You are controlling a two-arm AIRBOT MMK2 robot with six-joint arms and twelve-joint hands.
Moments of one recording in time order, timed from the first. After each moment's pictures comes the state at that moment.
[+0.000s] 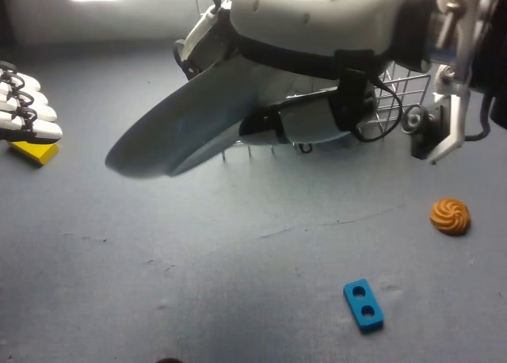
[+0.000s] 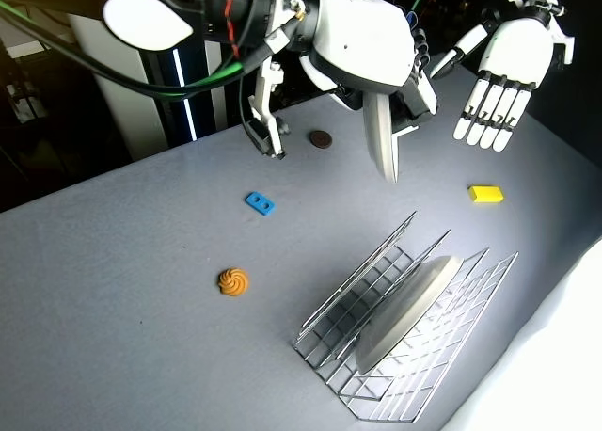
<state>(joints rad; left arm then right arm) 0.50 -0.74 1.53 1.75 -1.04 -0.38 -0.25 -1.06 0.81 0.02 0.23 -0.96</state>
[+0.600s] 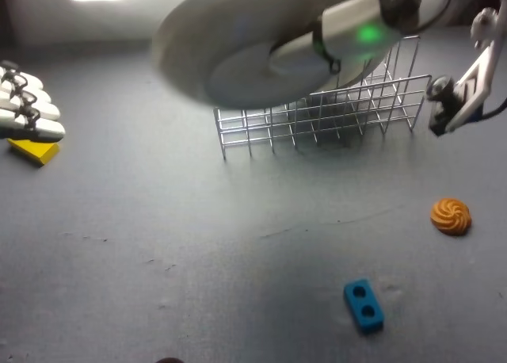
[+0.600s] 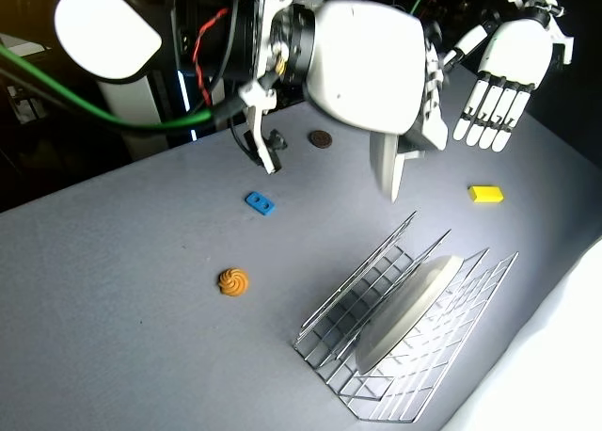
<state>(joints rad) 0.48 -0.74 1.53 1.77 -1.03 -0.40 -0.20 -1.02 0.94 -0.16 0.17 -0.42</state>
